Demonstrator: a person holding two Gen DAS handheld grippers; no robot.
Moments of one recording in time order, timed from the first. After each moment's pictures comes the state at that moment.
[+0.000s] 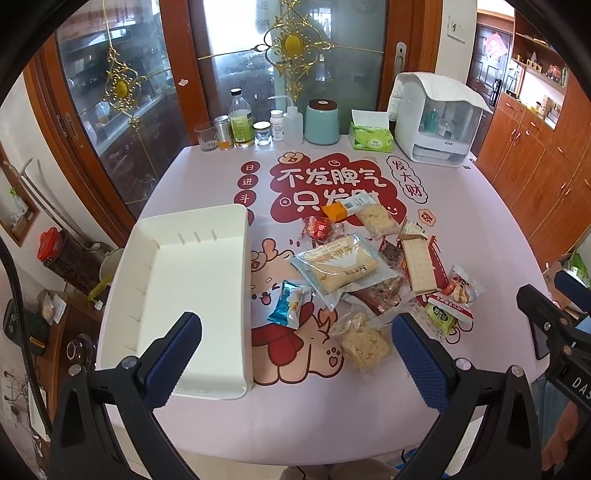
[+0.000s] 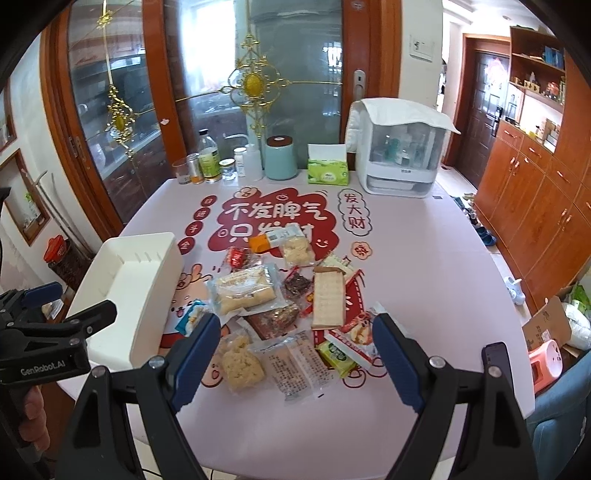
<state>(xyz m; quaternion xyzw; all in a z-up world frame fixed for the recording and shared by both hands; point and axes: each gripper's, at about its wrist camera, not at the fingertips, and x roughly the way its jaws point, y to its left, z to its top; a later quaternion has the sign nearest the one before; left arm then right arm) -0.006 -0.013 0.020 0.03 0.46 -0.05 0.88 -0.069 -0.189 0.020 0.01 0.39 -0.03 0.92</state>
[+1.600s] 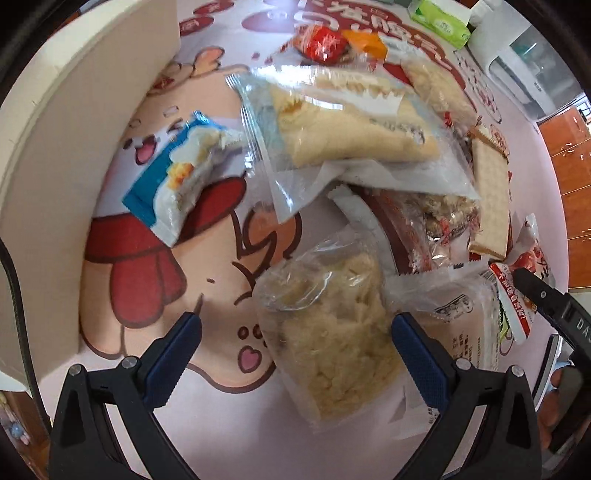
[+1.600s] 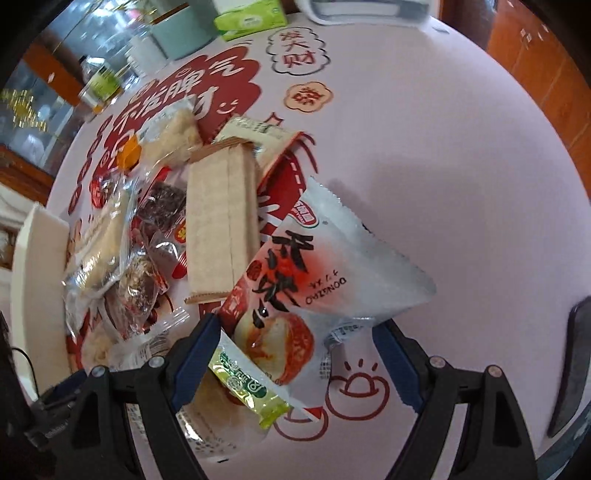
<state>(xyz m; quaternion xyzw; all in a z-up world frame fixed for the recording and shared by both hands) 0.069 -0.055 -0.232 -0.11 0.66 -0.01 0.75 0.074 -0.314 -0.198 0.12 0.60 -0.04 0.79</state>
